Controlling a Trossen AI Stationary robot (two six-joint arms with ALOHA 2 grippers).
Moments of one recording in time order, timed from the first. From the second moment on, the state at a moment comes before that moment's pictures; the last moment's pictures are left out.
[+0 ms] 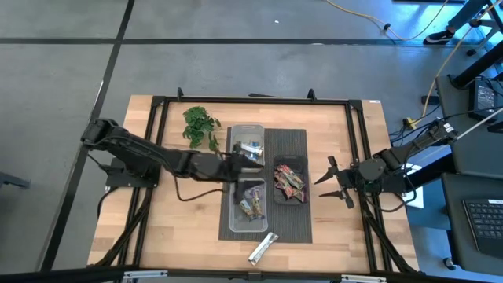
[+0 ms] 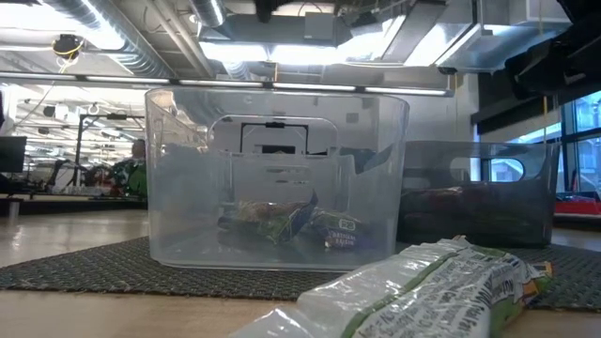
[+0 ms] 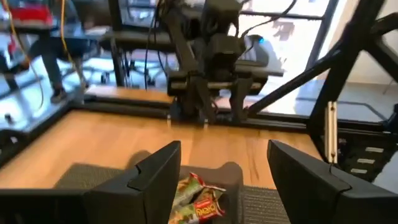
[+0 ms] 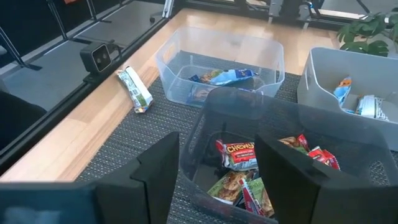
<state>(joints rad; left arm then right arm) -0.25 1.46 1.01 0.27 -0.32 -0.15 0.49 0.46 0.29 -0.22 0.18 0.04</state>
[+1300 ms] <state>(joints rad) -0.43 2.11 1.80 -0.53 -0.17 -0.74 0.49 0.46 0.29 -0.27 0.18 0.05</state>
